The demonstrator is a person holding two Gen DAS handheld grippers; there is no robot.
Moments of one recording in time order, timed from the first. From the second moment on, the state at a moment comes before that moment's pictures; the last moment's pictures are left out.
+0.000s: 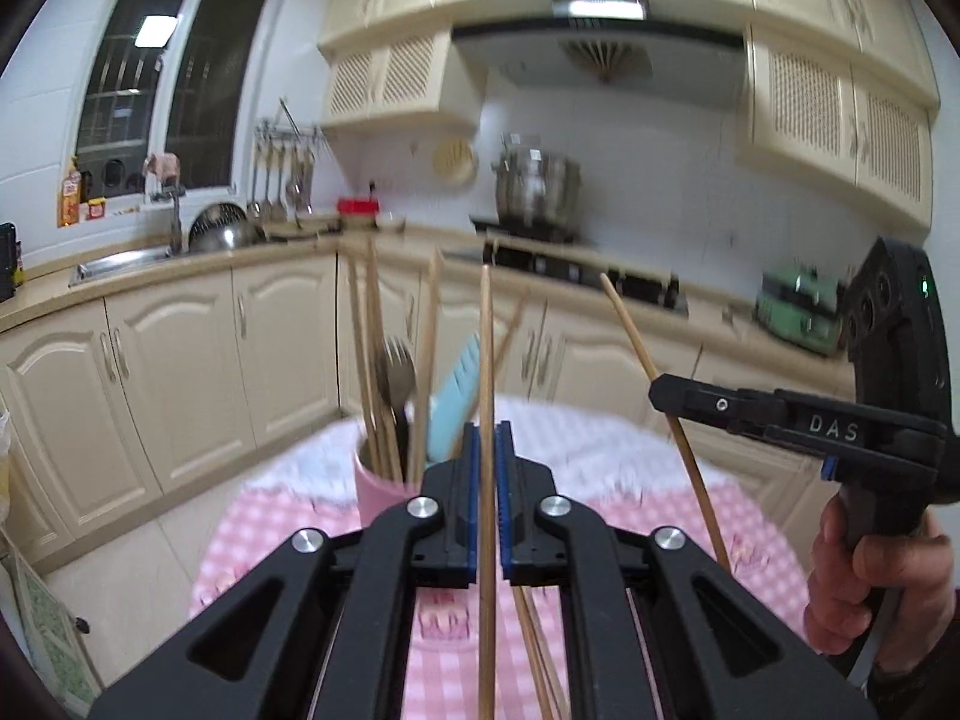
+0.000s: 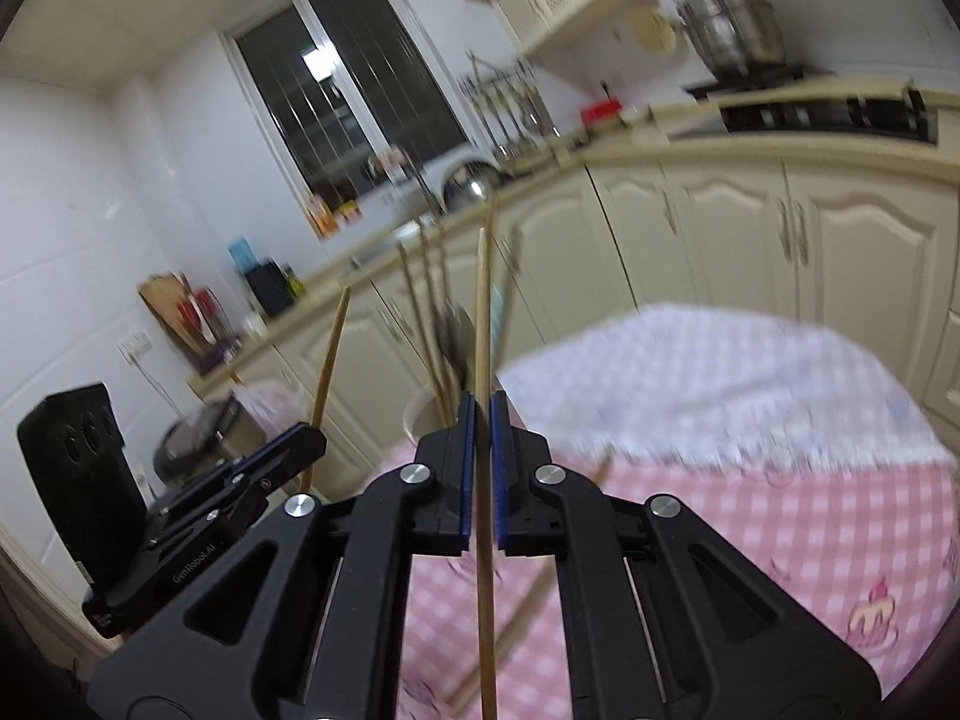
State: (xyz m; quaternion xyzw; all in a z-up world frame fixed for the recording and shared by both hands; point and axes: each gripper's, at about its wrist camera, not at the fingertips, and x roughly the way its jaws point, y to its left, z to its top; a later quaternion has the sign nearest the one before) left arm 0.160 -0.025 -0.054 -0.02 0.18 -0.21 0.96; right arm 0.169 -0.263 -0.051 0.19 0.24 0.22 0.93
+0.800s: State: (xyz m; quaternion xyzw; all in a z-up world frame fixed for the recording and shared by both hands) left arm 0.244 -0.012 0.023 -0.09 0.03 -0.21 0.97; right arm 0.269 -0.217 0.038 0.17 0.07 0.28 0.94
